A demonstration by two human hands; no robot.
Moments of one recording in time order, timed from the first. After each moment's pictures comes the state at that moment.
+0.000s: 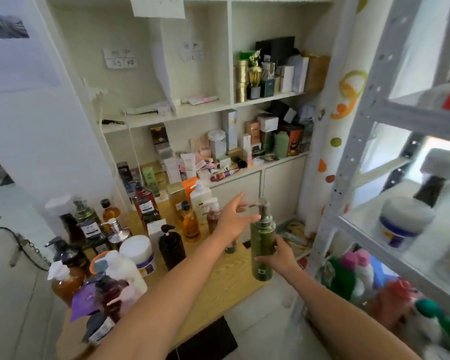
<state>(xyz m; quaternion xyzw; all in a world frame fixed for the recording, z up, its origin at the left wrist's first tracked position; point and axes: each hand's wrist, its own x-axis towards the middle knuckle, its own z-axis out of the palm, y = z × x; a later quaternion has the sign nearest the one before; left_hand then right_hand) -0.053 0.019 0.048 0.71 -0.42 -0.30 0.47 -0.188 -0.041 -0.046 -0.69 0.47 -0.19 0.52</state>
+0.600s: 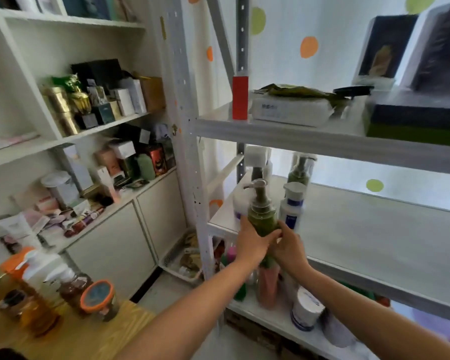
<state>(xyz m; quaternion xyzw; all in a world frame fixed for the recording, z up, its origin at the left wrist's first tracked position) -0.345 -0.085 0.043 0.60 -0.57 -0.40 0.38 -0.442 -0.079 0.017 -0.61 0.64 -0.40 0.24</state>
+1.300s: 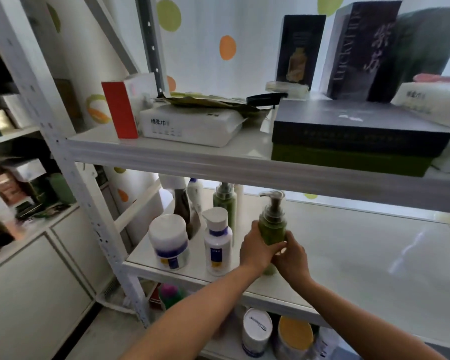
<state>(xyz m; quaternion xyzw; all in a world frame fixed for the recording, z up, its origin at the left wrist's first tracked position) -0.545 -0.177 0.012 0.53 -0.68 -0.40 0.31 -0.634 -0.142 -0.014 -0.51 0.73 -0.42 0.16</state>
